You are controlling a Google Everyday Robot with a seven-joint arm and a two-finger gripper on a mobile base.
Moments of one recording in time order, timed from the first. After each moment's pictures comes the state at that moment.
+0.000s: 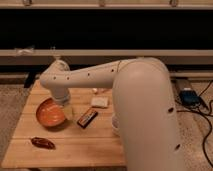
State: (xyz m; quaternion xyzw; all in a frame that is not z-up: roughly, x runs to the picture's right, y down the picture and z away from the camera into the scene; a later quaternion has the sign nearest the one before) arm -0.220 0.105 0.765 -0.30 -0.14 -0.26 0.91
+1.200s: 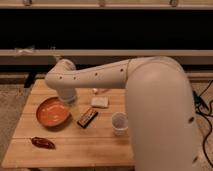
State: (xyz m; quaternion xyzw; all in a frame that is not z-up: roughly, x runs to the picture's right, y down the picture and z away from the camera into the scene) arm -0.162 0.108 0.744 -0.30 -0.12 -0.25 0.91
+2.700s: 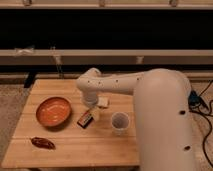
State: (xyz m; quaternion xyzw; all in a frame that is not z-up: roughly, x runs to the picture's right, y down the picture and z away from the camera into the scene) arm -0.091 0.139 0.851 -0.33 -0.16 -0.29 0.88
